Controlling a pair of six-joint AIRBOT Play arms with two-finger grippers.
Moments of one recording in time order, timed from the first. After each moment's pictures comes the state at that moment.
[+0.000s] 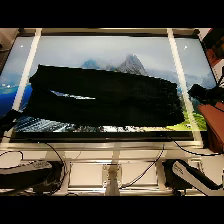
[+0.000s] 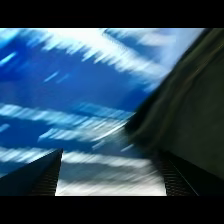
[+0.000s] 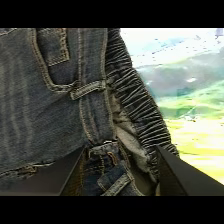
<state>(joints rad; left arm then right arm) 0.95 -1.47 0.90 0.95 -0.89 -0.96 -0.45 -1.11 1.00 -1.29 0.97 1.54</state>
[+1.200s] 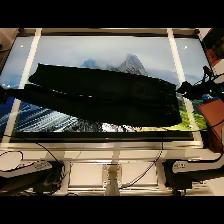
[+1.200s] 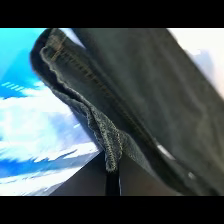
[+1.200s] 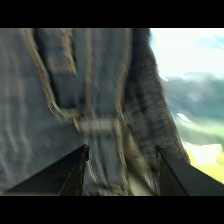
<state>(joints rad) 0.89 -1.36 1.12 0.67 -1.11 -0.93 -0.45 -1.59 1.29 -1.09 1.09 1.37</state>
